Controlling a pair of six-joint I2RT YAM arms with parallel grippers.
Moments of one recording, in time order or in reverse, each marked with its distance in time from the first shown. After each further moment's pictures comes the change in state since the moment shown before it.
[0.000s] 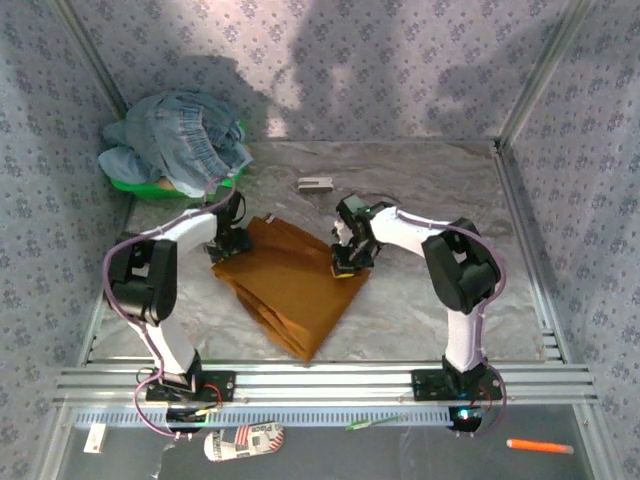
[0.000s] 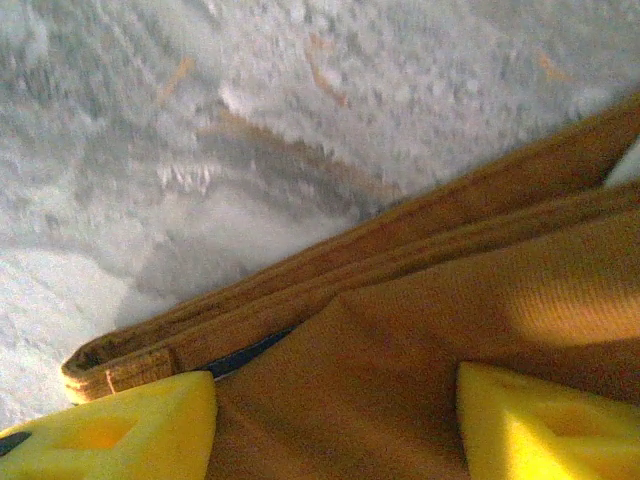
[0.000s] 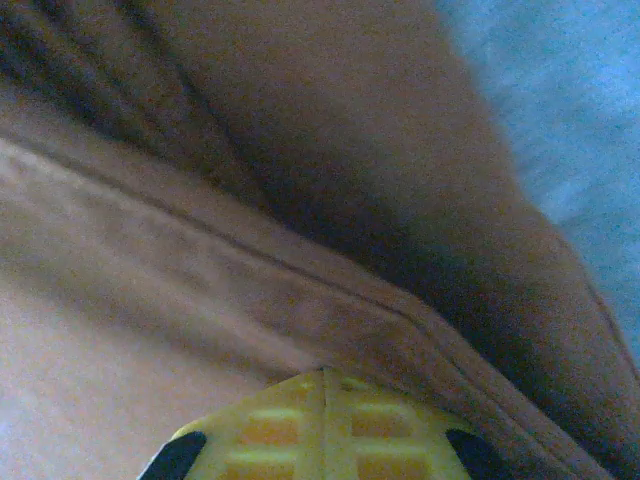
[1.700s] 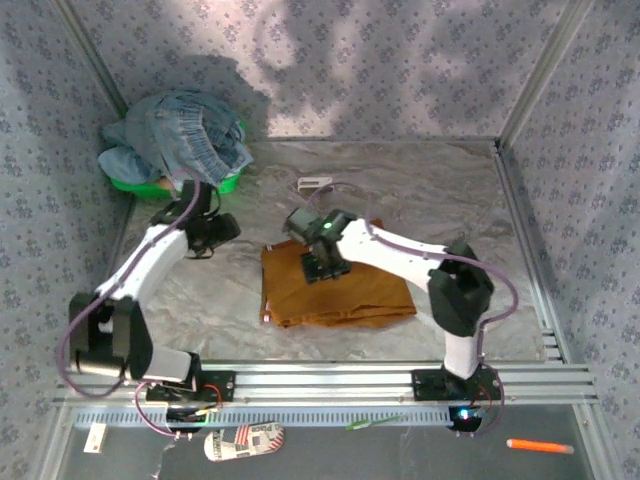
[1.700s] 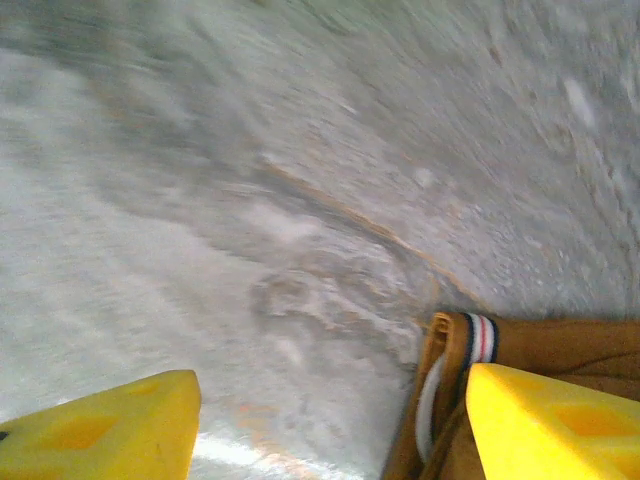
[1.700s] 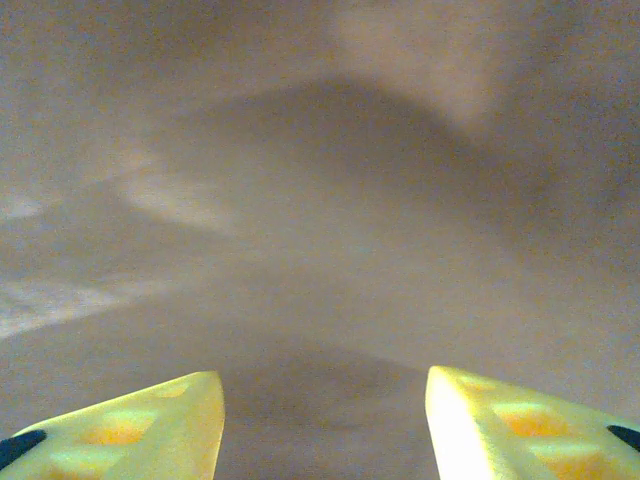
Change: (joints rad) left arm 0.103 -0.386 -0.055 -0.048 0.057 -0.052; right arm 0.398 -0.051 0.248 -0.270 0.503 0.244
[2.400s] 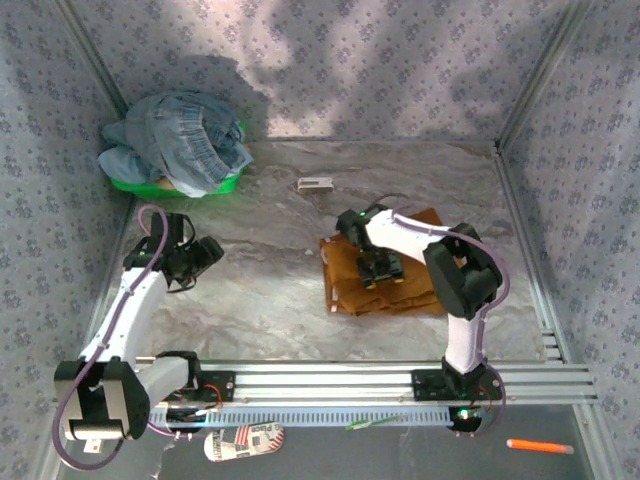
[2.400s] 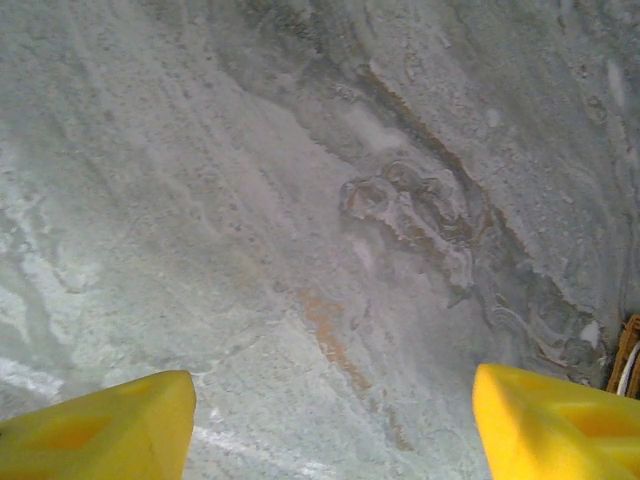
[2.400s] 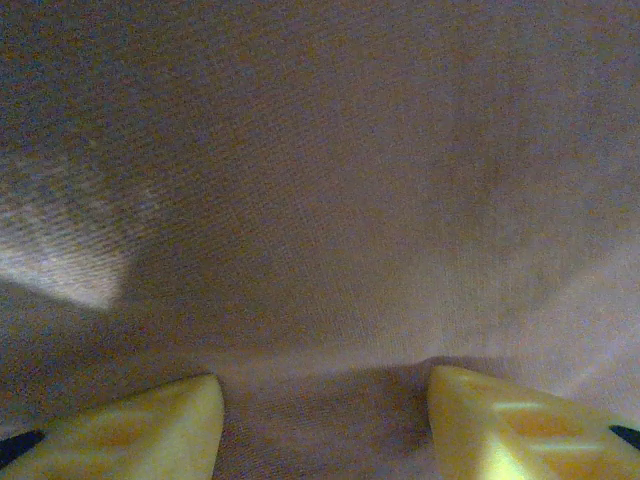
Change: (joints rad) left arm 0.122 -0.268 -0.218 -0.033 0.133 -0.048; right arm -0.343 0.003 -0.268 -0.112 0.102 -0.085
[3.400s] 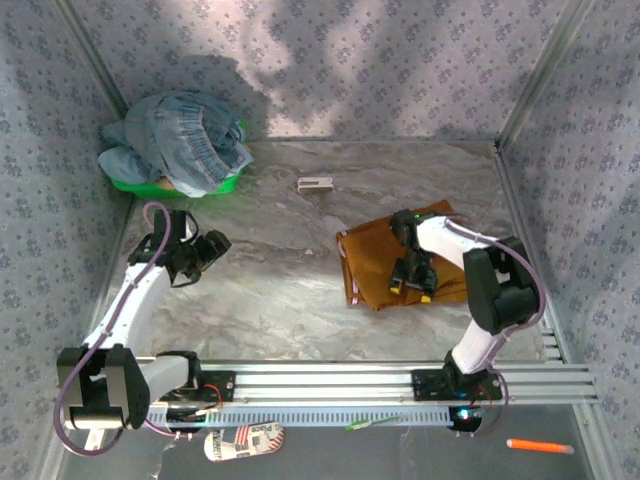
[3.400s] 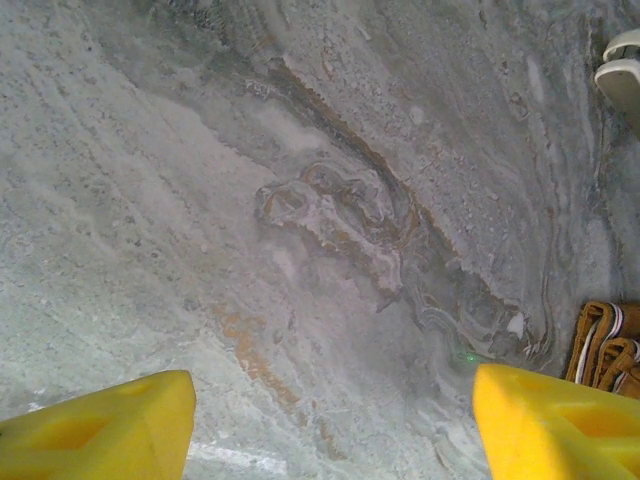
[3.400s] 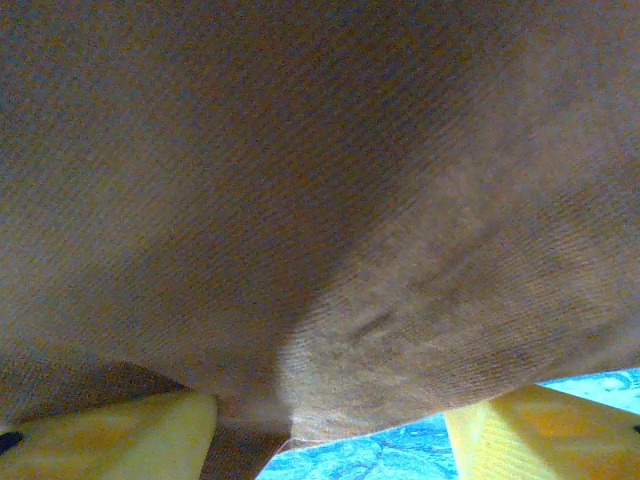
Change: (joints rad) left arm -0.005 0.053 -0.014 0.121 0.113 -0.040; right arm -0.286 -0.181 -0.260 0.113 -0.232 0.155
